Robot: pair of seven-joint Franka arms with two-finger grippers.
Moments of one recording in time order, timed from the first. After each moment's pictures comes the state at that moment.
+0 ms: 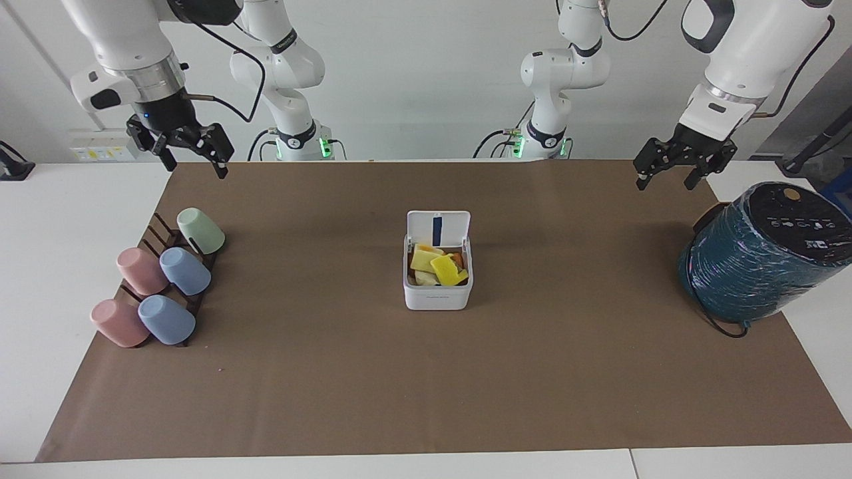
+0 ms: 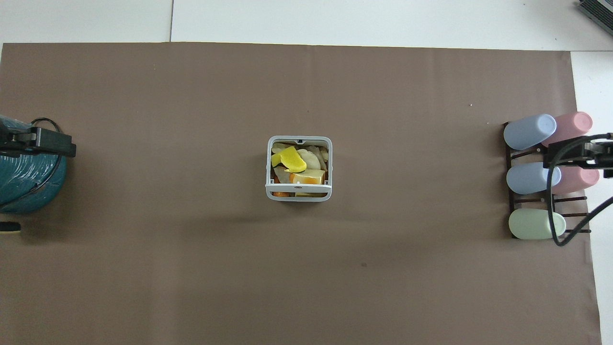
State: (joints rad) left arm -0.03 -0.04 0.00 -1.64 -0.02 1.65 0.02; right arm -0.01 -0.09 0.01 -1.61 -0.04 1.53 0.18
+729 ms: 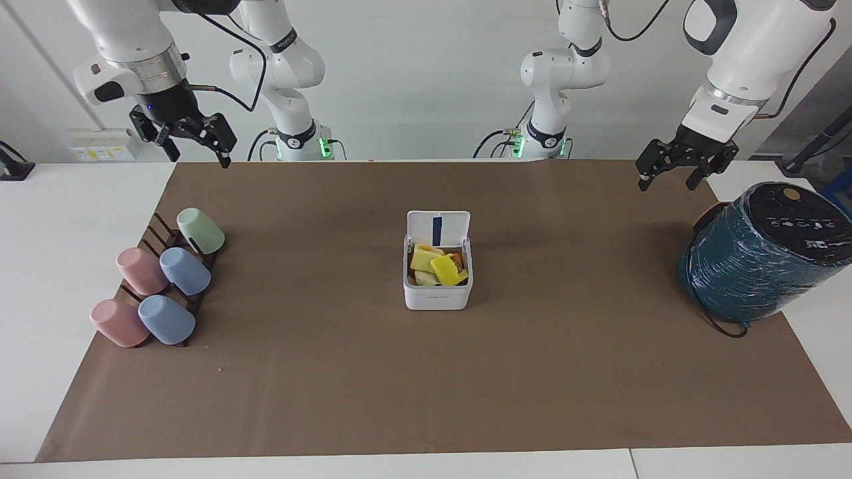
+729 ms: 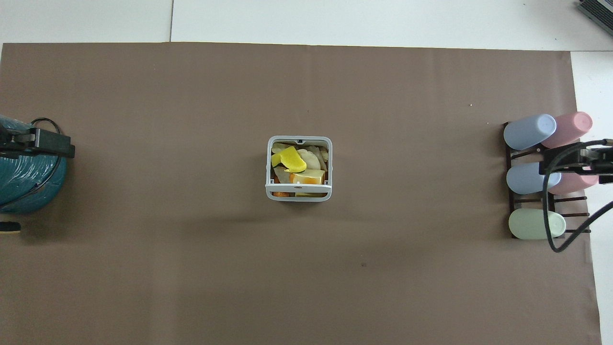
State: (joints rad) left arm -0.03 -0.04 0.00 -1.64 -0.02 1.65 0.02; right arm -0.01 -0.09 0.01 -1.62 -0.01 1.53 0.18
